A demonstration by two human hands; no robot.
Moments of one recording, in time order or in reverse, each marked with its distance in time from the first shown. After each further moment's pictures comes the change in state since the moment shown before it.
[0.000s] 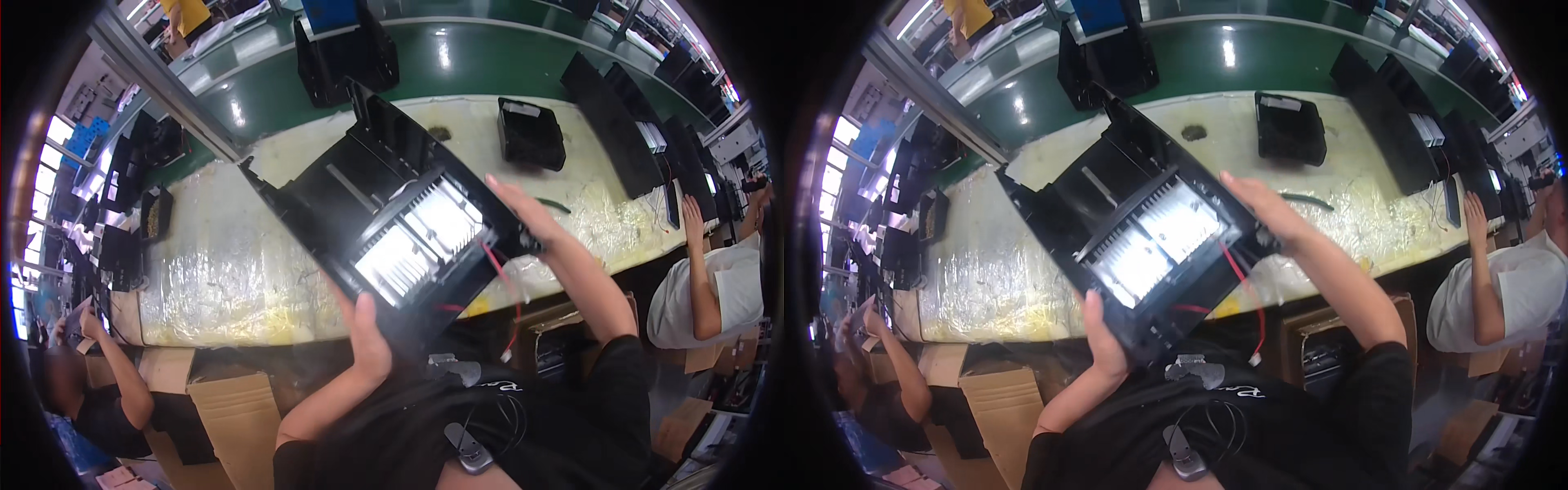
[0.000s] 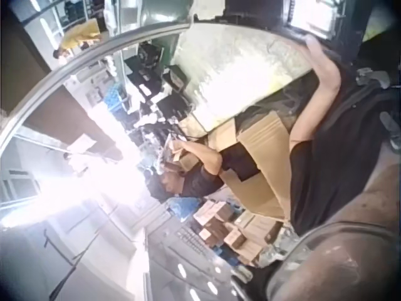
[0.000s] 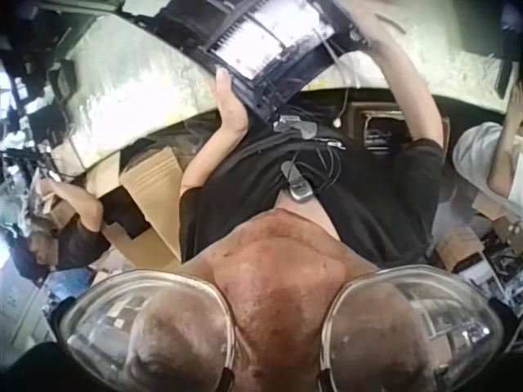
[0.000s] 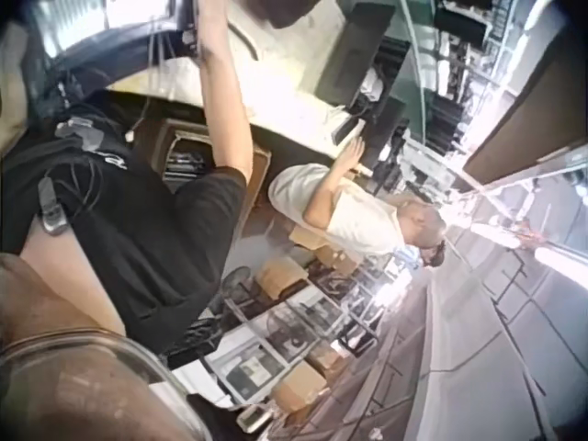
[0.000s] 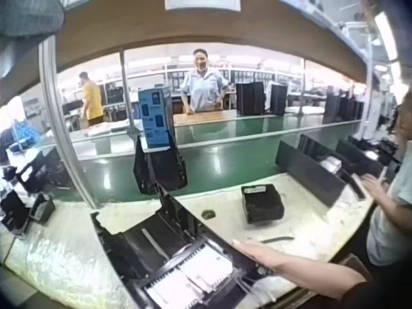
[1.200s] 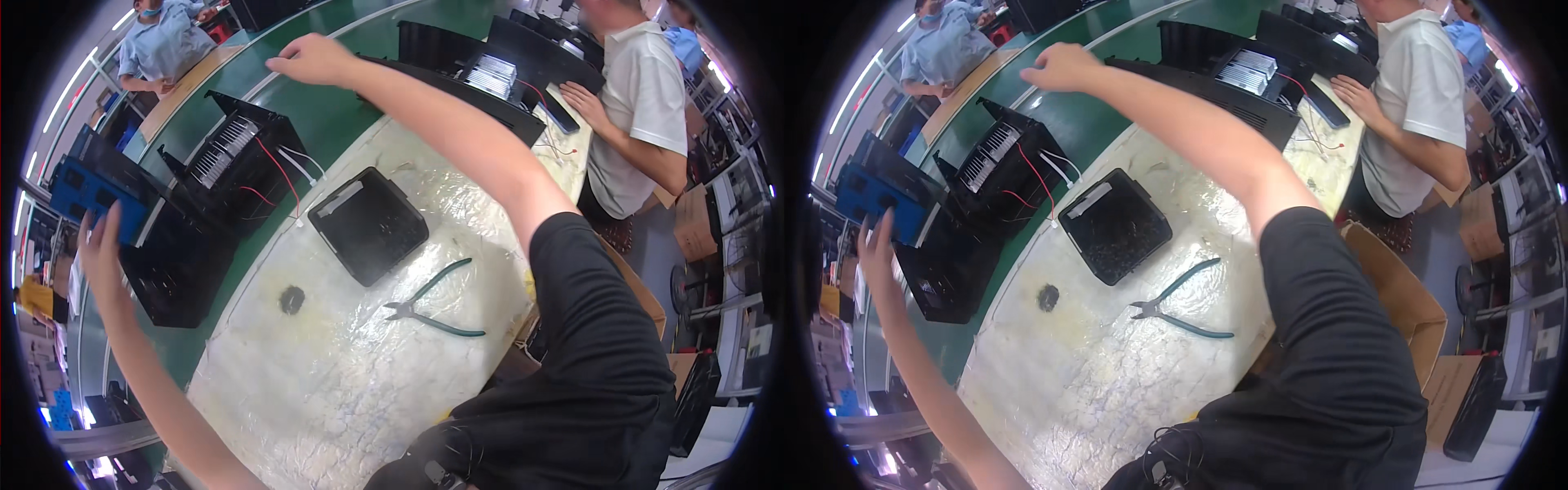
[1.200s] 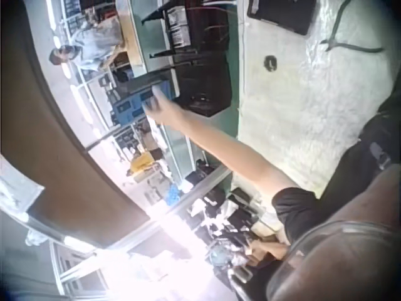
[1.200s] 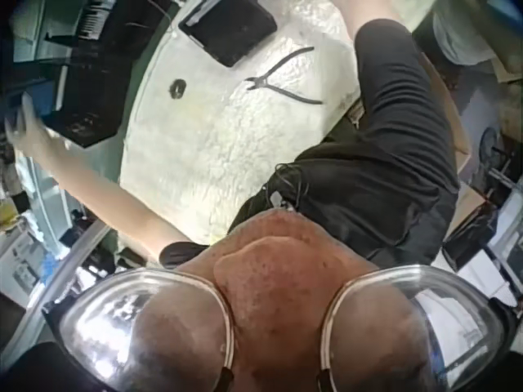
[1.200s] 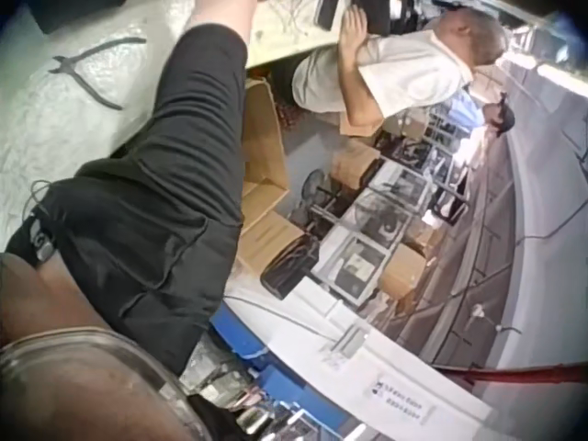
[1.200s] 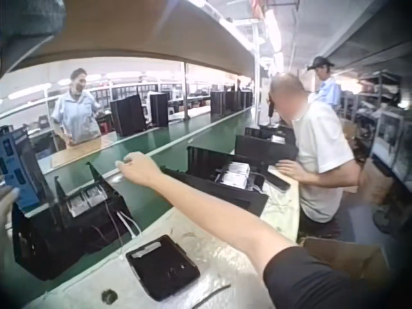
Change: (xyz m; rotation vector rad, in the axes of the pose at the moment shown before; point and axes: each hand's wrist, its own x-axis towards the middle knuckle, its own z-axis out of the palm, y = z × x) left_hand 0.475 0.134 0.138 0.886 -0.140 0.464; right_hand 0.217 -0.204 -0.259 -1.031 0.932 -0.654
